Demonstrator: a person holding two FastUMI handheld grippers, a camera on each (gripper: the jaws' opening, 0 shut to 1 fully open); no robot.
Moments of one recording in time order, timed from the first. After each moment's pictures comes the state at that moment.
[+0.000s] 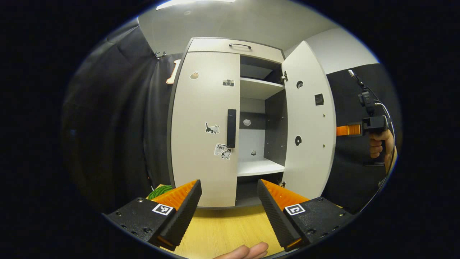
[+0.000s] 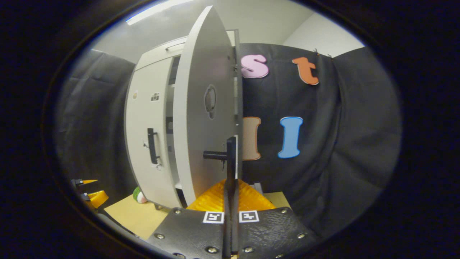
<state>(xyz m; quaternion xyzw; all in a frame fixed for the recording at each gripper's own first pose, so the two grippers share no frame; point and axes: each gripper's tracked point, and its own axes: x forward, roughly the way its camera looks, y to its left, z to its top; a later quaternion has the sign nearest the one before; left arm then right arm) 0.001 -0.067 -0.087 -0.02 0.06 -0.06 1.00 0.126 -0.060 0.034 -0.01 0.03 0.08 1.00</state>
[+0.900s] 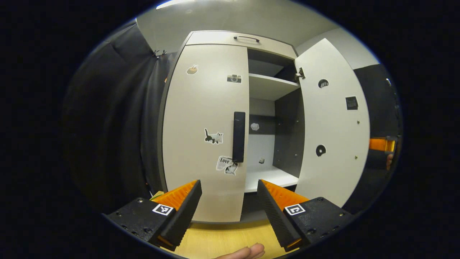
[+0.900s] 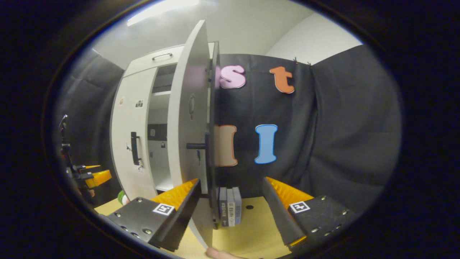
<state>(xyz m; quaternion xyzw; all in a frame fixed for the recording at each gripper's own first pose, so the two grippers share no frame) 0.118 -0.057 -0.071 -0.03 0.04 -0.04 1.00 0.080 -0.123 0.019 -0.01 -0.01 0.02 1.00</state>
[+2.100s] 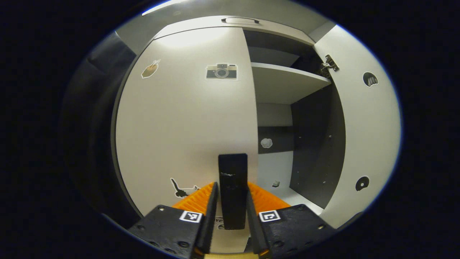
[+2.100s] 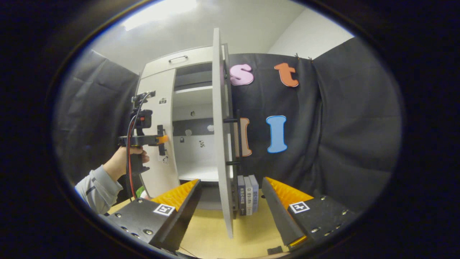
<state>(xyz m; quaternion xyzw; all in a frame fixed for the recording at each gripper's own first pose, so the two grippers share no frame) 0.283 -0.080 -0.027 0.03 0.05 0.00 1.00 0.006 -0.069 -0.029 0.01 0.01 0.07 1.00</state>
